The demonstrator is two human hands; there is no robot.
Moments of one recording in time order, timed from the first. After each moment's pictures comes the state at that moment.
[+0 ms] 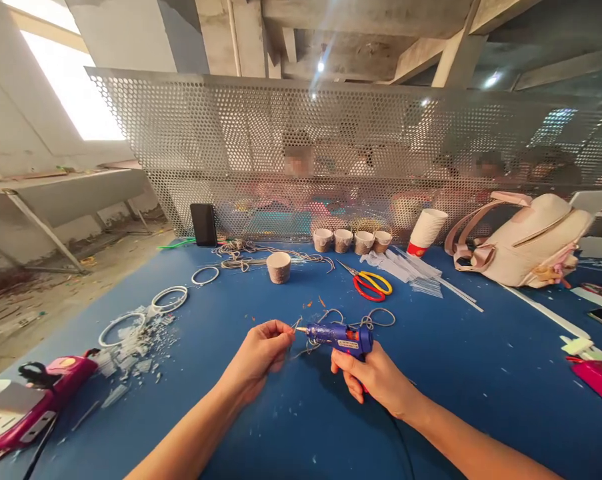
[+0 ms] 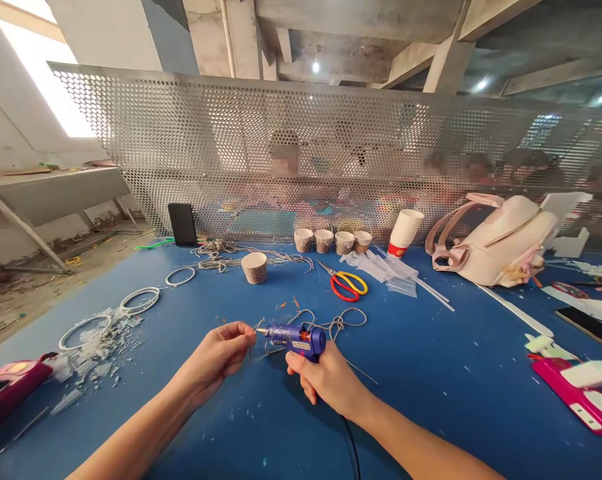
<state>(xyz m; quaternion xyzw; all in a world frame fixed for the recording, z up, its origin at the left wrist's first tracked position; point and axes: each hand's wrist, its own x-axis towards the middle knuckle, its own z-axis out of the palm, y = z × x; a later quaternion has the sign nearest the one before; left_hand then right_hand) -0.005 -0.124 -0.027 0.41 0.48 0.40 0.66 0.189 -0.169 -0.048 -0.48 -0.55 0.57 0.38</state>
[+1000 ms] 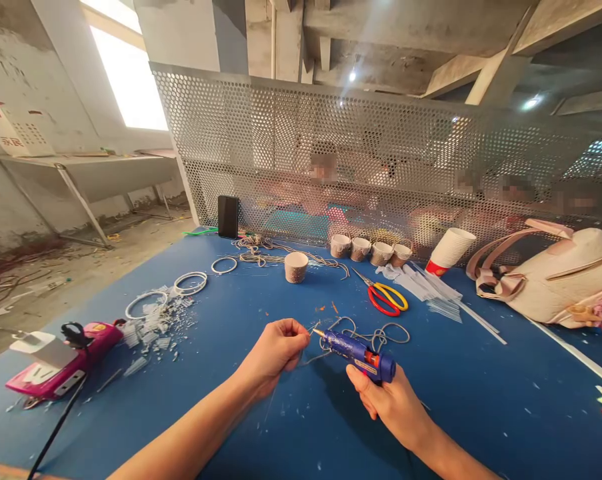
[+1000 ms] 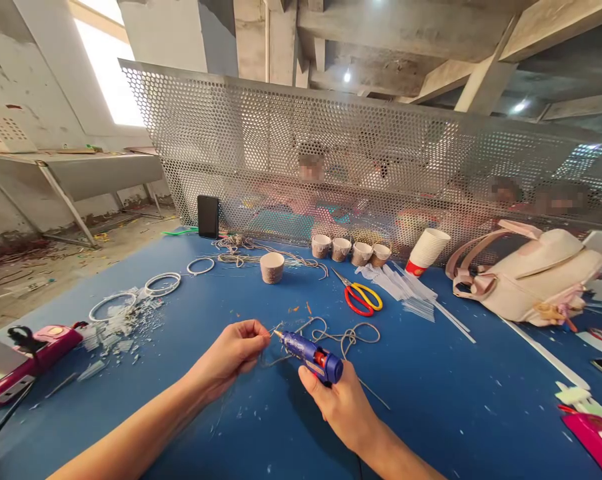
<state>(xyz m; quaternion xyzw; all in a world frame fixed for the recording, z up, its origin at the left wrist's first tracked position) -0.001 -0.127 -0.029 0.42 0.48 0.42 0.65 0.190 -0.180 -0.049 -0.54 -0.64 0.43 0.34</state>
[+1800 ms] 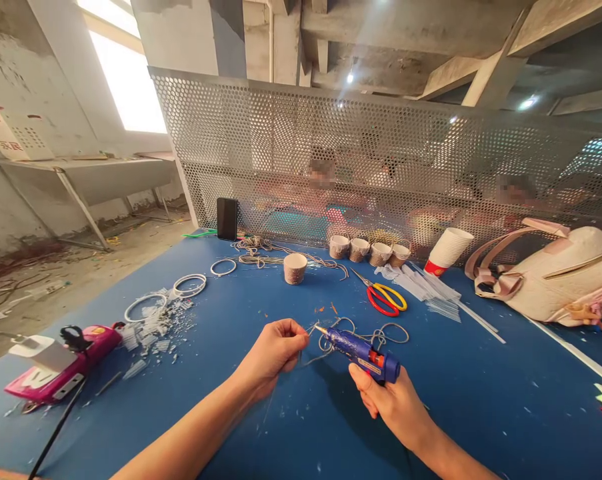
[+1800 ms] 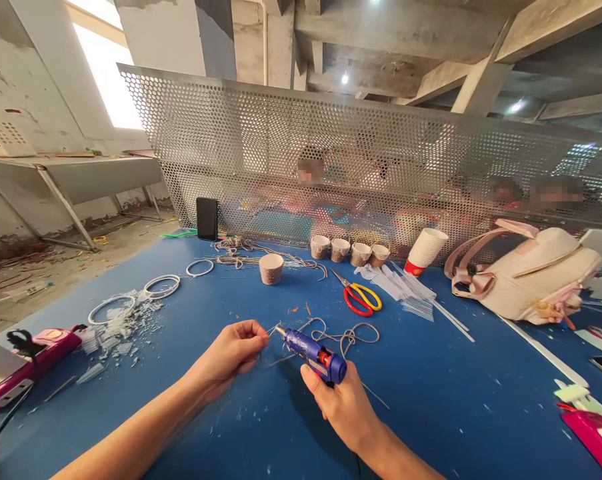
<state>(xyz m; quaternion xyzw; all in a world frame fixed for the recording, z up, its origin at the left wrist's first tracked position) -0.002 -0.128 -0.027 0.43 0.48 0.42 0.64 0.189 -0.183 -0.047 -0.53 -0.63 0.43 0.36</state>
